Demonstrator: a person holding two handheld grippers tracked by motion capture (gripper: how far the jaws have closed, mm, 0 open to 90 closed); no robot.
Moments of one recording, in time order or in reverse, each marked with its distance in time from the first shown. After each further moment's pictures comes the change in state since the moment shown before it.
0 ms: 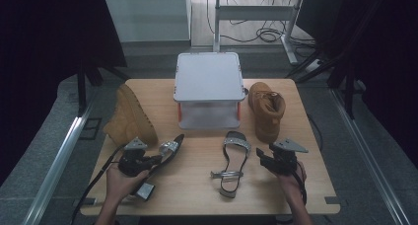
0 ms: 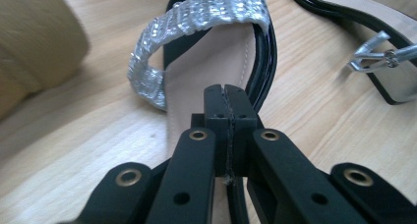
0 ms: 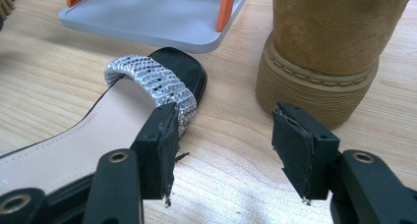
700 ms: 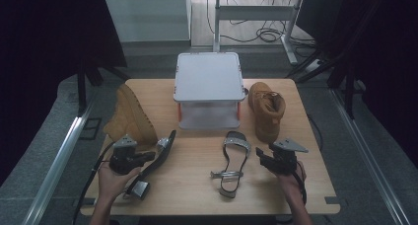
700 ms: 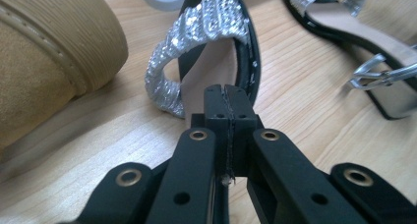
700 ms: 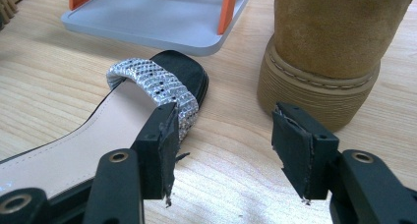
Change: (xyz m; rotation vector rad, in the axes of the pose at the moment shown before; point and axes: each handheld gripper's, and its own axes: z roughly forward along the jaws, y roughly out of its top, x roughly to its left) left arm 0.015 -0.002 -0.016 -0.056 0.019 -0.034; right arm 0.001 0.001 0.000 -0.004 0.004 0.004
